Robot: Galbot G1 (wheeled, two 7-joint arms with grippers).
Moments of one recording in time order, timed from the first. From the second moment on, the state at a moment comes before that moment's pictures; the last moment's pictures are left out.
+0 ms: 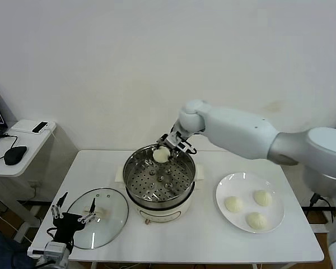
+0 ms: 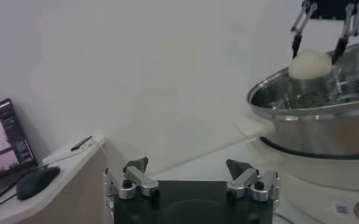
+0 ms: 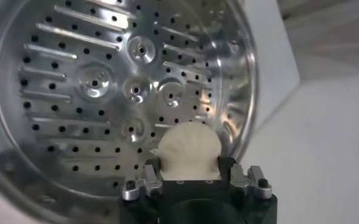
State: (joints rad) left arm 1.67 -1.29 -0.71 -2.17 0.08 0.19 0.00; right arm 0.43 1.31 -1.20 1.02 -0.12 0.29 -0.88
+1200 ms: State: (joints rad) left arm 1.67 -1.28 -0.74 -2.20 0.05 0.20 0.01; right arm 0.55 1.23 -1.22 1.14 -0.03 0.16 -0.97
